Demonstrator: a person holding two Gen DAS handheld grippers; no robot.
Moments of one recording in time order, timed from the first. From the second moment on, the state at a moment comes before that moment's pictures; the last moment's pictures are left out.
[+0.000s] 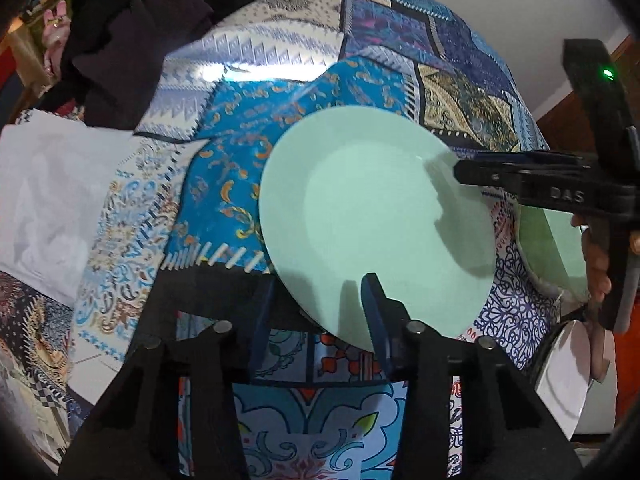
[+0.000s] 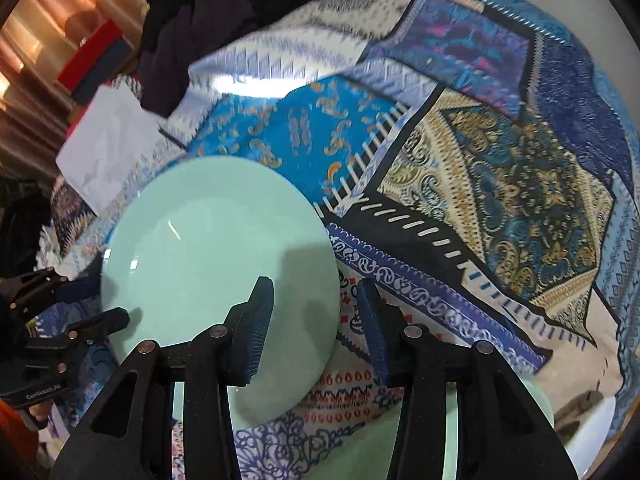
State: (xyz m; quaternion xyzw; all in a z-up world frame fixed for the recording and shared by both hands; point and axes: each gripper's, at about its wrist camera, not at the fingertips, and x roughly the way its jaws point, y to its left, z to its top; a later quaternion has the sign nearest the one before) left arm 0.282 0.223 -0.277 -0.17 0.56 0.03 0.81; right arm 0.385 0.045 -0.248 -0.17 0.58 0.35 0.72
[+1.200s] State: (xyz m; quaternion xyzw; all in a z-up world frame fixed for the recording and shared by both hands) left arm 0.176 0.250 -0.276 -0.20 0.56 0.05 0.80; right arm 0.281 0.056 -0.255 -0.15 0.60 0.43 0.65
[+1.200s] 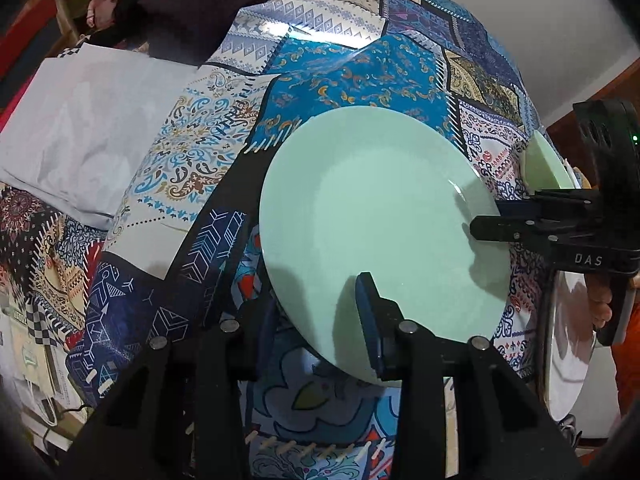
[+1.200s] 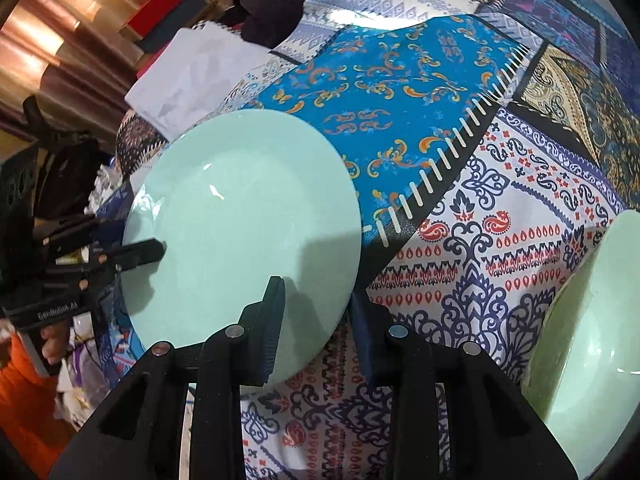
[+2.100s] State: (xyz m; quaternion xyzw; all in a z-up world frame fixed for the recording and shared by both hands) left arm 0.152 0.215 -0.212 -0.18 0.51 0.06 0.84; right arm 0.241 0.013 -0.193 -0.12 0.54 0.41 0.73
